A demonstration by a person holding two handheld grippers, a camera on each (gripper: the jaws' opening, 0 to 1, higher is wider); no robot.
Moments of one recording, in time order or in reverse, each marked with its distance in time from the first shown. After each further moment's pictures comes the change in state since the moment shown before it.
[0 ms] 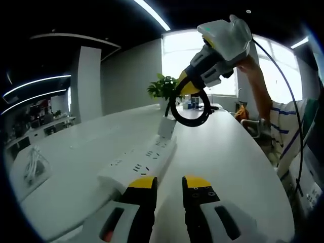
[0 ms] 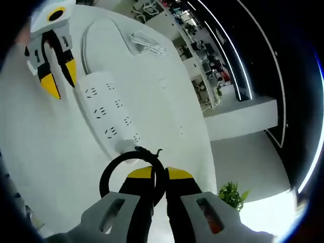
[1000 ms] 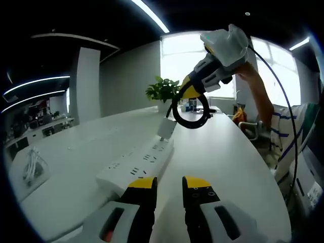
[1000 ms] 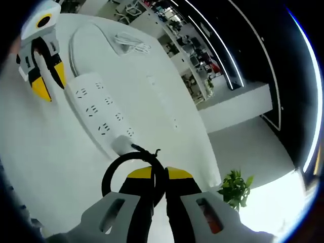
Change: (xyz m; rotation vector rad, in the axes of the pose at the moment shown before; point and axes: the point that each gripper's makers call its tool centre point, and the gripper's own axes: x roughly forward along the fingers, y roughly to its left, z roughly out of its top) left arm -0.002 -0.006 0.006 -0.003 -0.020 -0.019; right arm -0.008 -0.003 -0.022 0.136 0.009 -0.044
